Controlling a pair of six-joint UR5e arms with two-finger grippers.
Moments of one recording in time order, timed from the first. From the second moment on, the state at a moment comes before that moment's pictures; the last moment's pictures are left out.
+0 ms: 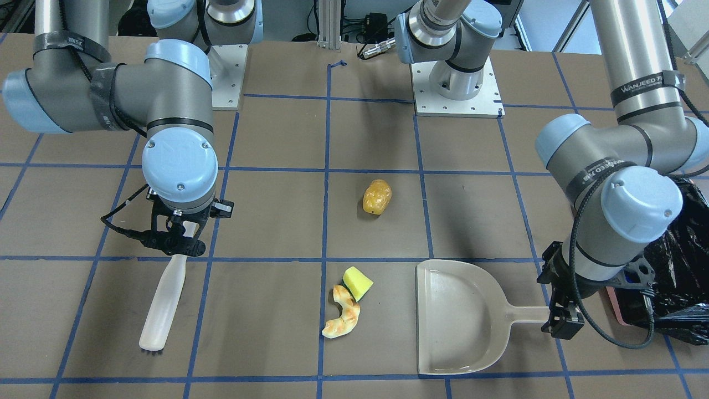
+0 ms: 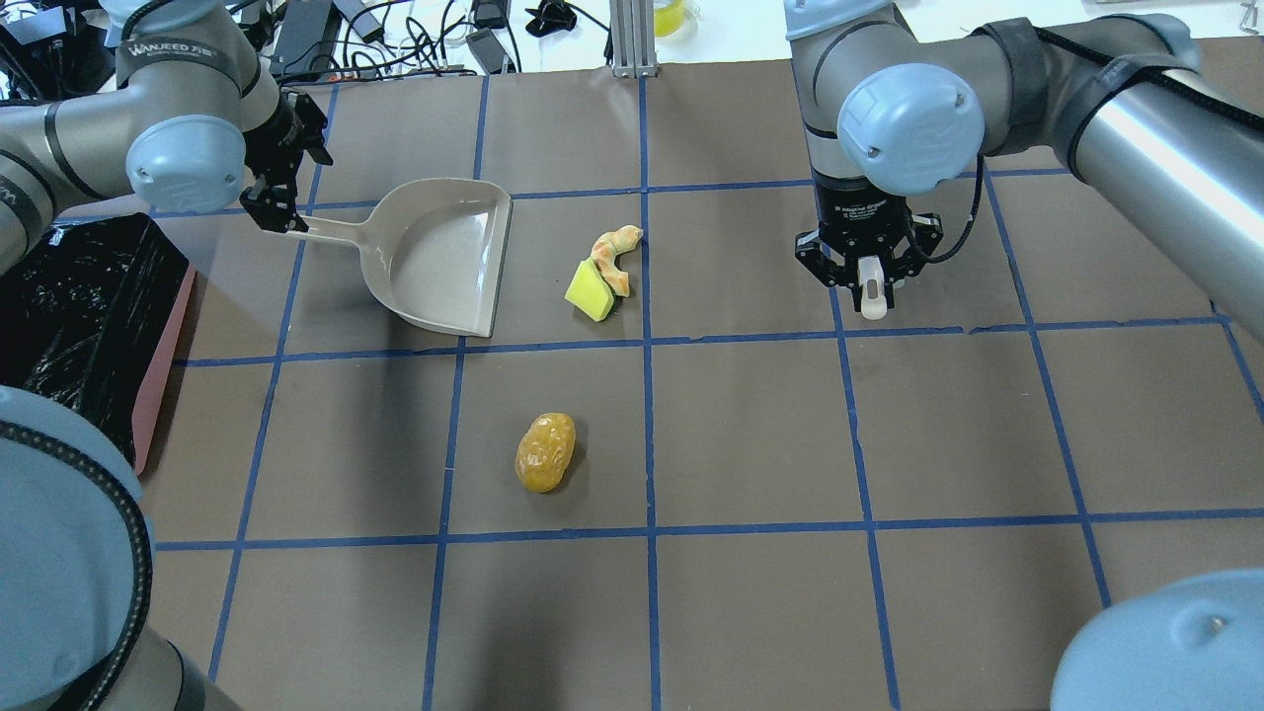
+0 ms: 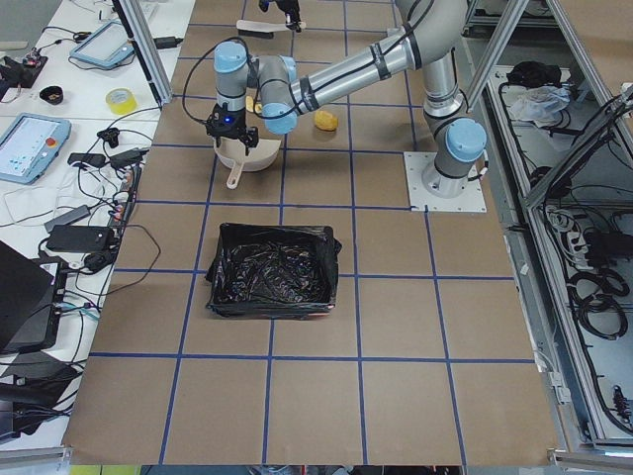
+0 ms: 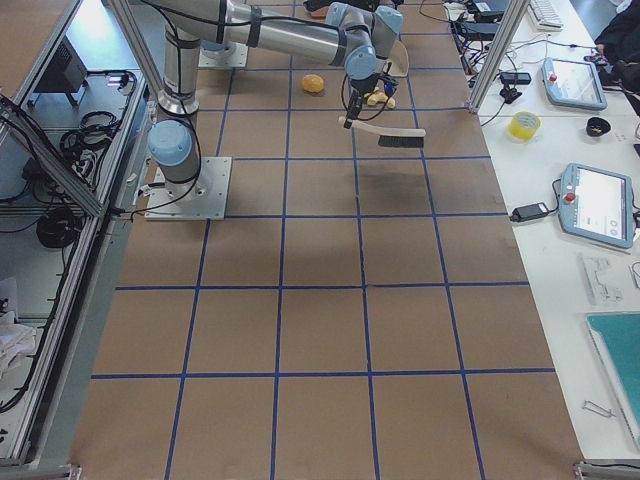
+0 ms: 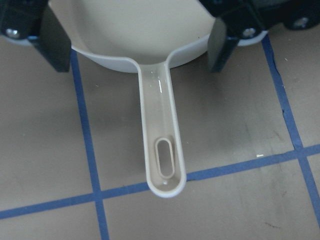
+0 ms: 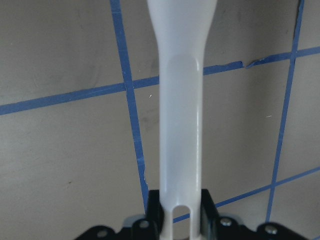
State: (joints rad) left arm -1.38 -2.04 -1.52 -1.01 1.65 -1.18; right arm 1.69 -1.21 1.53 -1.56 -1.81 0.31
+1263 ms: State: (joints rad) left arm -1.36 -2.14 -1.53 -0.93 1.66 -1.17; right arm 1.89 -1.03 1.39 -1.59 -1.73 0.55
